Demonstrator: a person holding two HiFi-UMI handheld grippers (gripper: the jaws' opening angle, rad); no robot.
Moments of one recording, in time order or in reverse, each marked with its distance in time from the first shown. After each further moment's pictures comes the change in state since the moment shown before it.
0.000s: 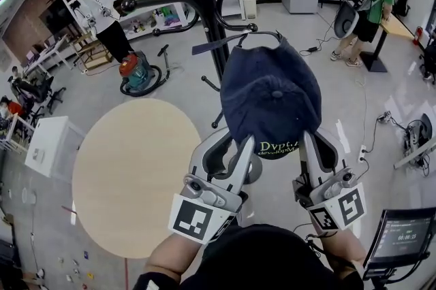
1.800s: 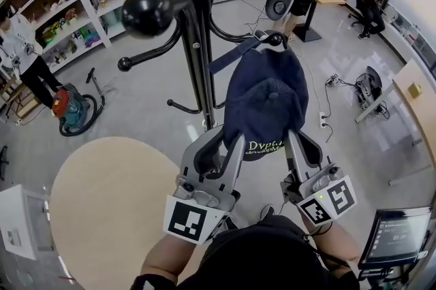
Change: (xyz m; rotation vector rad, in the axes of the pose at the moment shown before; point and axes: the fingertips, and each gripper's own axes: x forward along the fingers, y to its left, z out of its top) left arm 0.051 0.097 -0.066 -0.217 -0.041 -0.314; right arm 0.063 -0.017 -0.086 -0.072 0.176 -0.371
